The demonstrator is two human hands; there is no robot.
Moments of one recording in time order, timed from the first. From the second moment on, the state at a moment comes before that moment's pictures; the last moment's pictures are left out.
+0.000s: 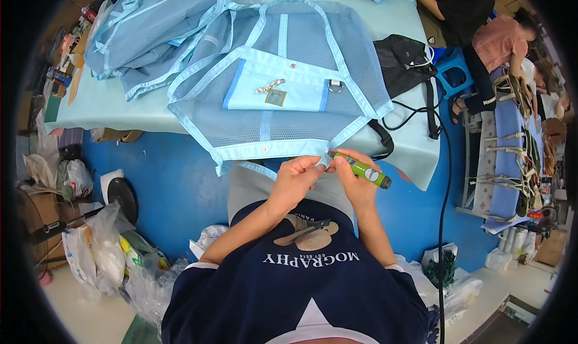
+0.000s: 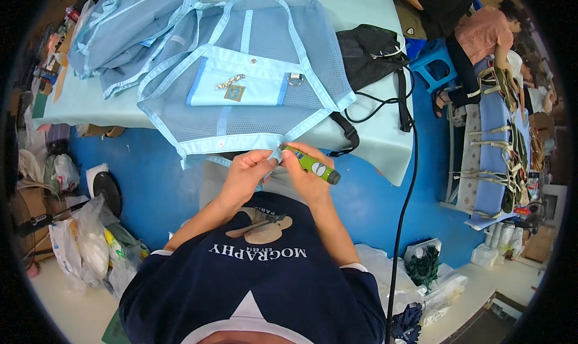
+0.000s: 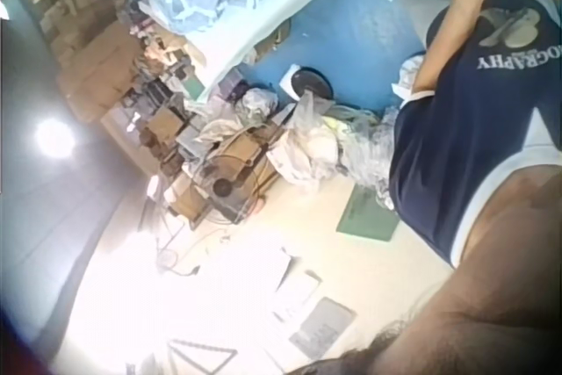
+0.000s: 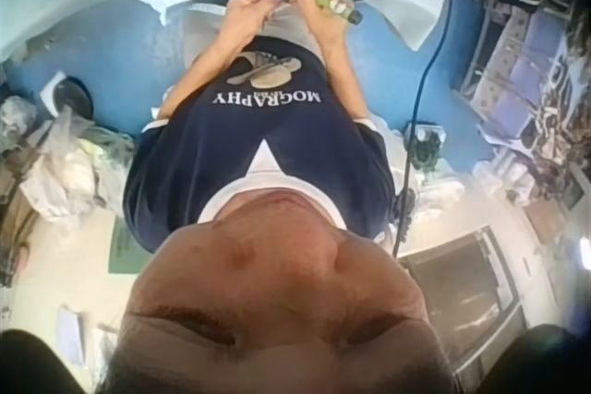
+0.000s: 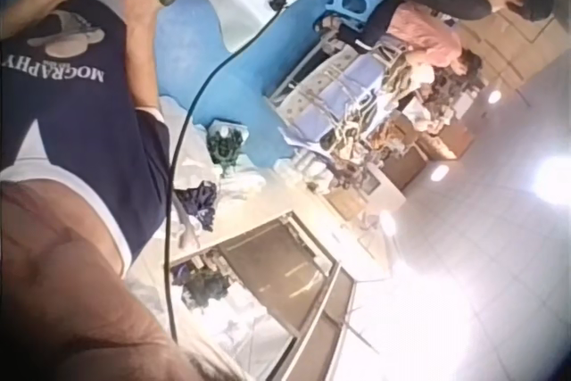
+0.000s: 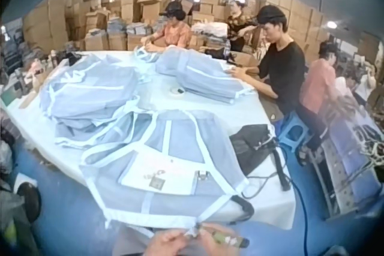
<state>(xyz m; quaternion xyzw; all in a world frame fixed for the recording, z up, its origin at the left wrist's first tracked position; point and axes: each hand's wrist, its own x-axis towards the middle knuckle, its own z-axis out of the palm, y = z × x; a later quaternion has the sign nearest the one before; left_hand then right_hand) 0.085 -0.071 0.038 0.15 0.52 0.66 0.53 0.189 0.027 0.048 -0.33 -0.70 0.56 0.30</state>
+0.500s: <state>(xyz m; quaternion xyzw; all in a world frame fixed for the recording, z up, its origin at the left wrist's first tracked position) 0.089 -0.071 0.038 0.14 0.52 0.66 0.52 0.192 0.033 0.045 -0.28 -0.72 0.55 0.32</state>
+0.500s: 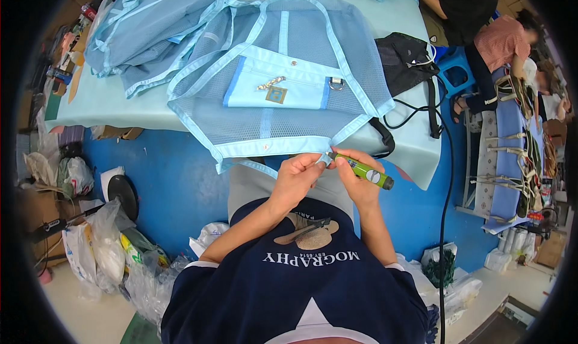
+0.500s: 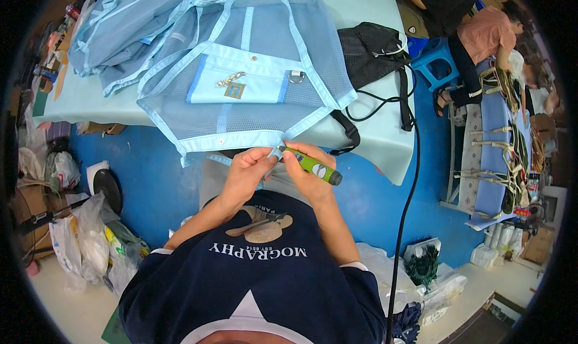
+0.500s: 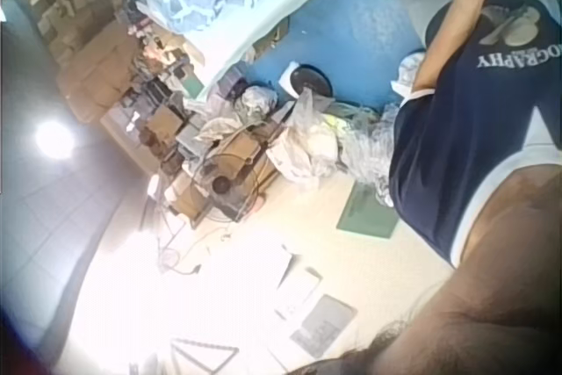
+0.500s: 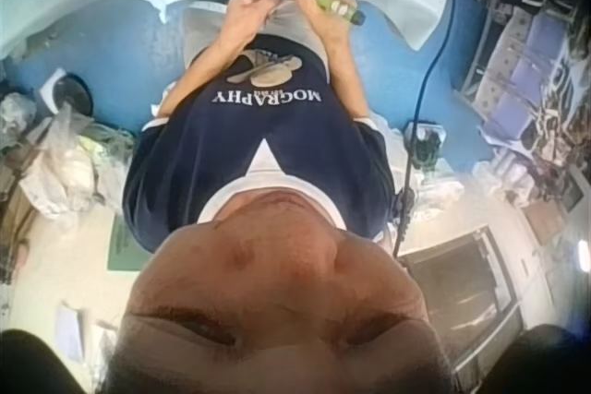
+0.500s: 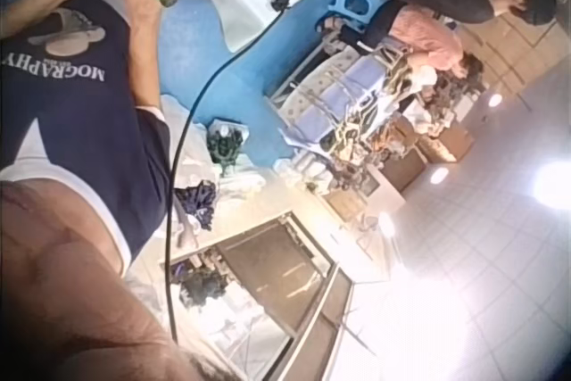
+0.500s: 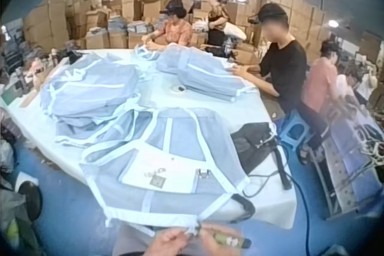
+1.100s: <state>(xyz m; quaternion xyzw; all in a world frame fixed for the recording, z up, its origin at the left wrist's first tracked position) 0.089 -0.071 0.030 0.17 0.54 0.66 0.49 0.191 0.025 0.047 -0.31 -0.68 0.57 0.33</state>
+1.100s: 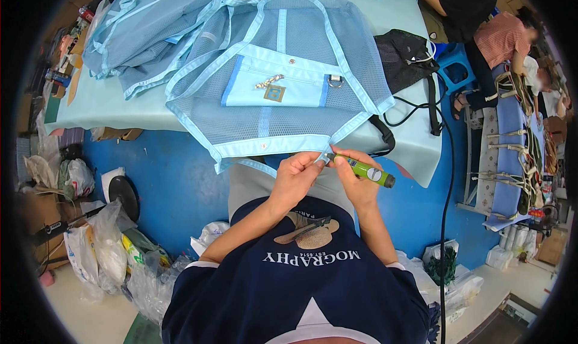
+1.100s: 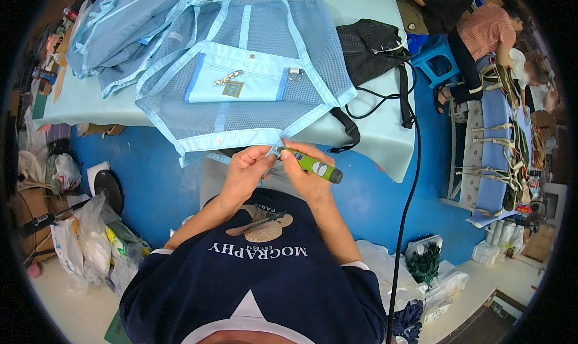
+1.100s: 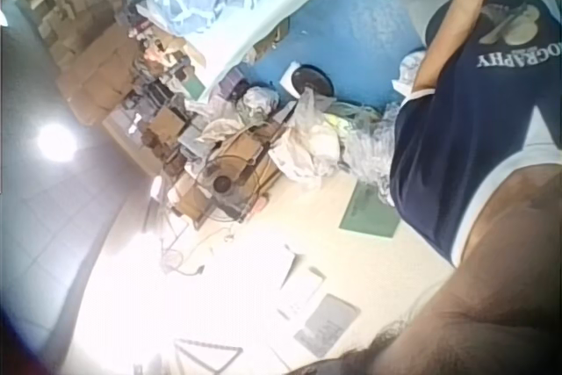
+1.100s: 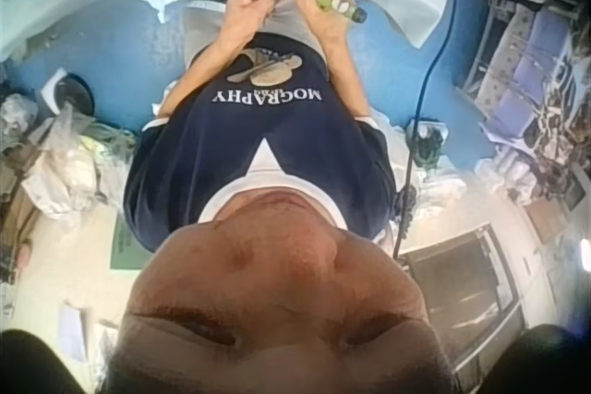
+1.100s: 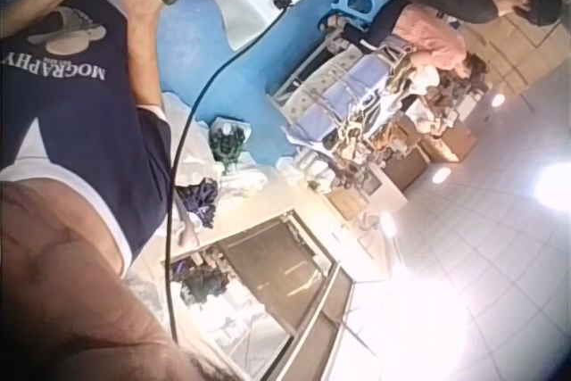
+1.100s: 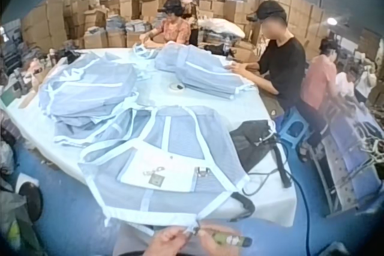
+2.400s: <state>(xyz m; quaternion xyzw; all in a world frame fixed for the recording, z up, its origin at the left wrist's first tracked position) 0.087 -0.077 0.030 0.17 0.56 0.66 0.47 0.189 0.023 0.051 -0.29 -0.73 0.53 0.31</state>
